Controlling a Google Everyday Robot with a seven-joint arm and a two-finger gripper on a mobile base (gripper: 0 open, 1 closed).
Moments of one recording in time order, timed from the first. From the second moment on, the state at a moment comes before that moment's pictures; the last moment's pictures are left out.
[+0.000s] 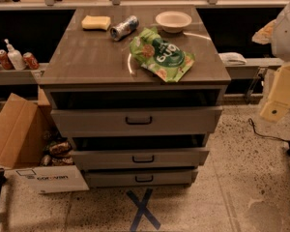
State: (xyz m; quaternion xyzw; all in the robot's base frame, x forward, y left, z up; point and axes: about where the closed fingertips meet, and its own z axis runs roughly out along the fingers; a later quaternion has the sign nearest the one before) arm 0.438 -0.217 0.976 -0.60 0.78 -0.03 0.16
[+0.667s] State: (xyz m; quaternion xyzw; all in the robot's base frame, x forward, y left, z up) arm 0.441 -0.211 0.959 -0.61 0.77 -0.04 0.15
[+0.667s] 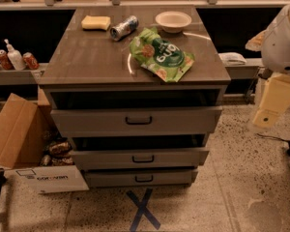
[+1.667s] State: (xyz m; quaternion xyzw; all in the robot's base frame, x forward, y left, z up) arm 0.472 -0.171 0.774 -0.69 0.69 0.03 0.19
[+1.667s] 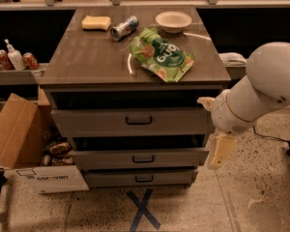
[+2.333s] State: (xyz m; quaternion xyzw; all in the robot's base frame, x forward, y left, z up) arm 0.479 -0.171 0.751 -0.70 0.70 0.02 0.17
